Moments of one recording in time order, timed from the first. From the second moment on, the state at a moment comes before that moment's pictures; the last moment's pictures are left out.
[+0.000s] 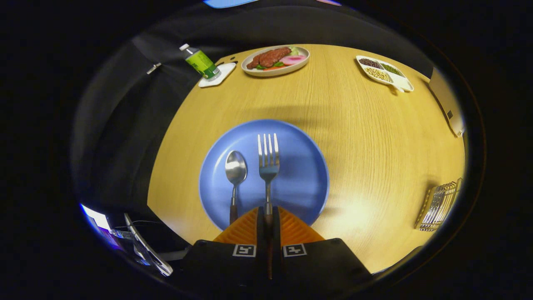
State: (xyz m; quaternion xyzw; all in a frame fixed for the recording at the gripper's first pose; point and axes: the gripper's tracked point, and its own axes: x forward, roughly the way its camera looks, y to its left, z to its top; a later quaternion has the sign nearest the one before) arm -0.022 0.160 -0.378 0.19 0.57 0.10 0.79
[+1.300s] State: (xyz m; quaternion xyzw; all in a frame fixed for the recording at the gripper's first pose) arm -0.166 -0.168 -0.333 0.03 0.79 0.08 0.61
